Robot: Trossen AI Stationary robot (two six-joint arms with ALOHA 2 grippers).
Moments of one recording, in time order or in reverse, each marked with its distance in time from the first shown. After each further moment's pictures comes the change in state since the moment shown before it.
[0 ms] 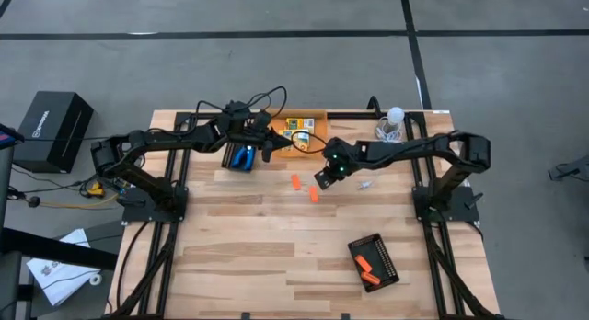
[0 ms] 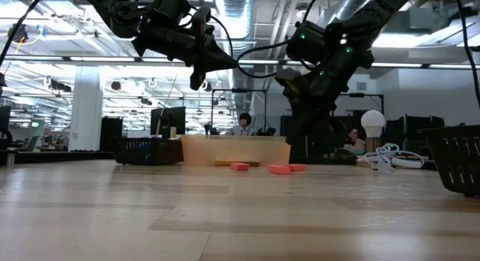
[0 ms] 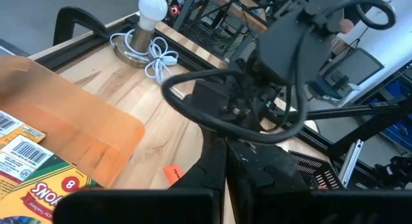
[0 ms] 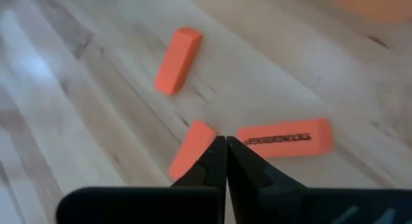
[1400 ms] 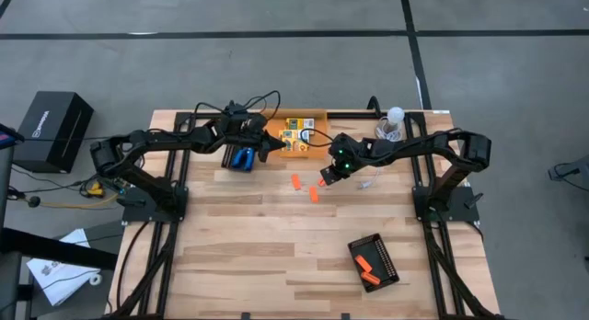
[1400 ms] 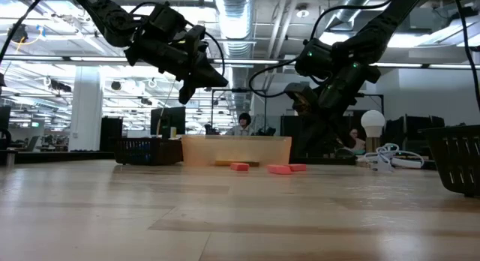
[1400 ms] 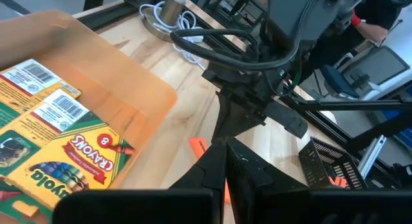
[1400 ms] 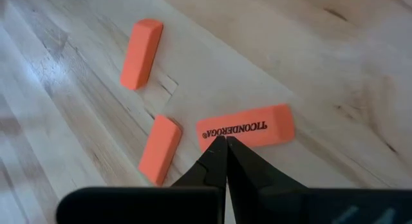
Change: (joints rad) left arm 0.048 0.000 -0.078 -0.016 0.000 -0.008; right arm -0.089 0.002 -0.098 0.084 -0.105 0.002
